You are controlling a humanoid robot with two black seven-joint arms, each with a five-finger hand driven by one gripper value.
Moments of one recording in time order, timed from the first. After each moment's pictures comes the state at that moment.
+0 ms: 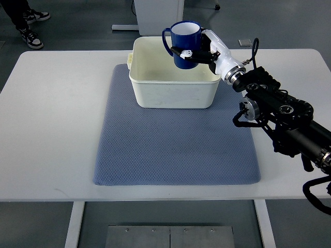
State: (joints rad) left arm -0.01 0.00 -0.11 -0.29 0.04 0.10 -0.12; right arm 1.03 -0.01 0.54 0.60 -0.58 0.04 0.36
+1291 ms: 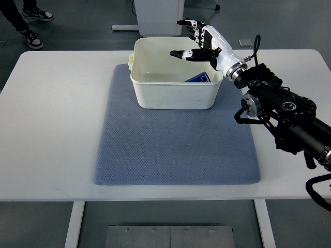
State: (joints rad) left arm -0.01 0.00 -0.11 -0.29 0.04 0.10 -0.12; right arm 1.04 -0.07 0.54 0.63 -0.57 0.04 0.36
